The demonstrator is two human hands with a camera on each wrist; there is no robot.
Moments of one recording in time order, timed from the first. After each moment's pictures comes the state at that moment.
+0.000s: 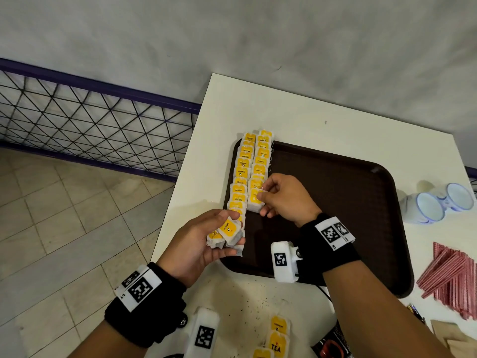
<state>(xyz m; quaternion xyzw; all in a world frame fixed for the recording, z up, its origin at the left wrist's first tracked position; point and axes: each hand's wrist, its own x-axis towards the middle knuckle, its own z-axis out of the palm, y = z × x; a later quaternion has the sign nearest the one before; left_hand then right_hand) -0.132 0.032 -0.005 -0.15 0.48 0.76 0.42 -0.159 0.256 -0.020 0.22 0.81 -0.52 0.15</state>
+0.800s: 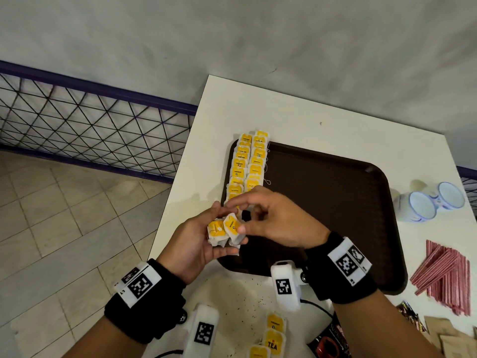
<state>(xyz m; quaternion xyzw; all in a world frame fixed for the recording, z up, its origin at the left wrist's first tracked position) -0.135 0.038 -0.004 -0.15 0.45 0.76 0.44 -0.123 0.234 0.028 -0.04 0.85 -0.48 0.21</state>
